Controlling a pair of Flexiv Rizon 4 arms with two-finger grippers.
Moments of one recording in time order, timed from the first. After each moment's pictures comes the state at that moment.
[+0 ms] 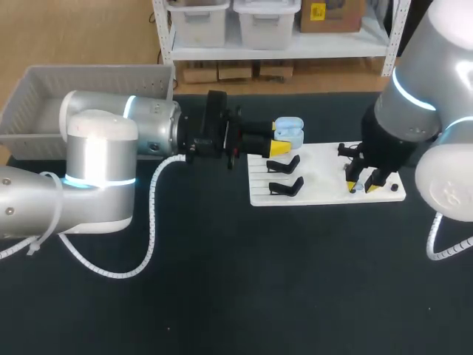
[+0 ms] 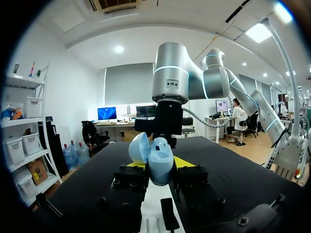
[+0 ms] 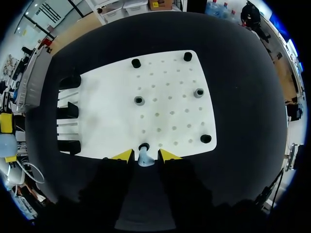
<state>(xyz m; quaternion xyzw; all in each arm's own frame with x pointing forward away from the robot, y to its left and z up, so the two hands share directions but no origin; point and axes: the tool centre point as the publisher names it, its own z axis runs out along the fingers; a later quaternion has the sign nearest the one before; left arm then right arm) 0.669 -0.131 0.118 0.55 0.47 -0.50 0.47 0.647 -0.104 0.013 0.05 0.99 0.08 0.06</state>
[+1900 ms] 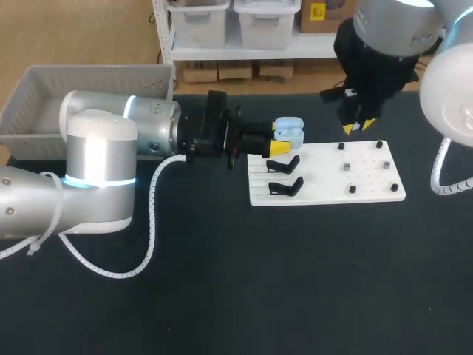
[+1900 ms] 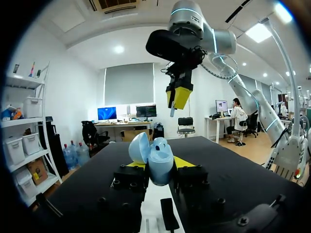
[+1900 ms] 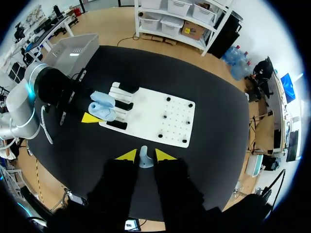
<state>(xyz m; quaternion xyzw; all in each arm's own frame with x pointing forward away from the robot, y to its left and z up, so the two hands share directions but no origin) 0.669 -0.131 0.118 0.55 0.47 -0.50 0.47 0.624 -0.064 0.187 -0.13 0.99 0.00 0.11</state>
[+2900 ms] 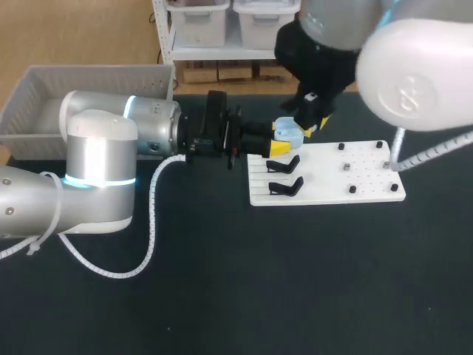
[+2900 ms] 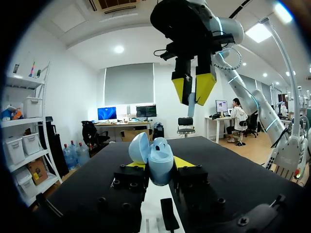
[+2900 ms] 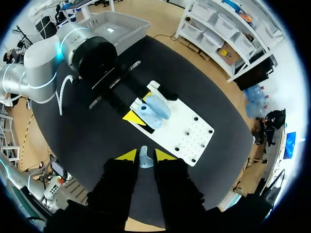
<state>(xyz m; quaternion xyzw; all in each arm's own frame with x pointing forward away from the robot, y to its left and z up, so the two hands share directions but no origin) 0.669 -0.131 0.118 0.55 0.47 -0.50 0.47 0.620 0.002 0.189 -0.32 0.94 0.00 0.08</state>
